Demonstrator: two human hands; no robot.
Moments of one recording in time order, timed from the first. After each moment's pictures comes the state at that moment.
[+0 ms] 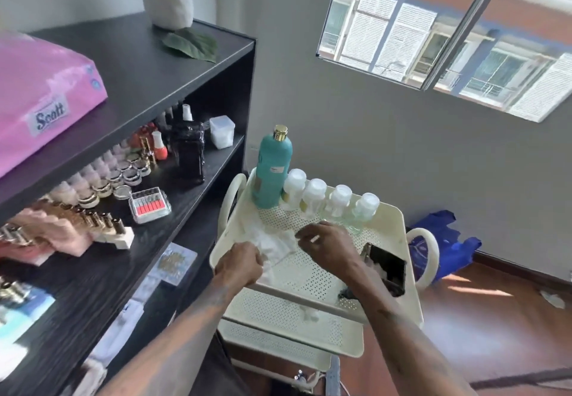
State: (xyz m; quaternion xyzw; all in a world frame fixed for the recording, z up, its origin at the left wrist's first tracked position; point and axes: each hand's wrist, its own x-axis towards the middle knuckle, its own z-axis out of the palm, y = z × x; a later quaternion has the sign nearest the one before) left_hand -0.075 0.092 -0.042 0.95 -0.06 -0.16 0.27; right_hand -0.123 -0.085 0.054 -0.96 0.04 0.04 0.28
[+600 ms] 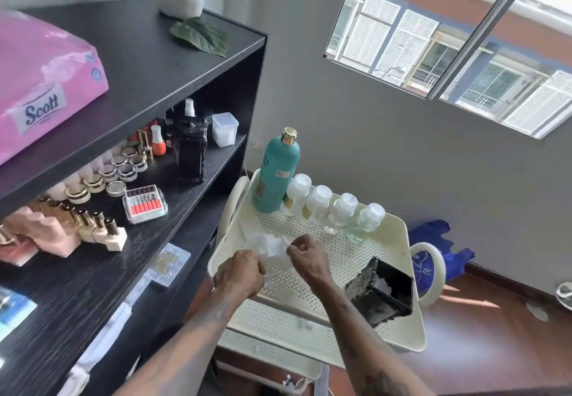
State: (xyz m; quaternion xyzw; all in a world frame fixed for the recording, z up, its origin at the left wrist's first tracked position) left_hand -0.069 0.092 -0.058 0.95 -0.07 -0.14 0.28; right_hand -0.079 -0.060 -0.028 -0.89 0.21 0.02 0.41
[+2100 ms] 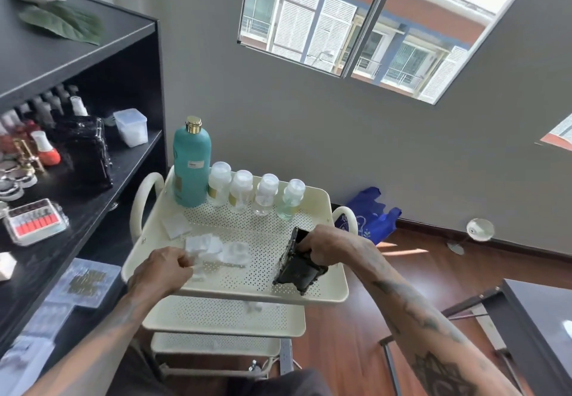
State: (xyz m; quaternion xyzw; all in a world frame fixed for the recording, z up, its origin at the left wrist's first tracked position) left_hand -0.073 0.096 -0.051 0.93 -0.08 -0.17 0.32; right_hand -0.158 -0.187 0.094 -0.95 0.03 0.31 -0.04
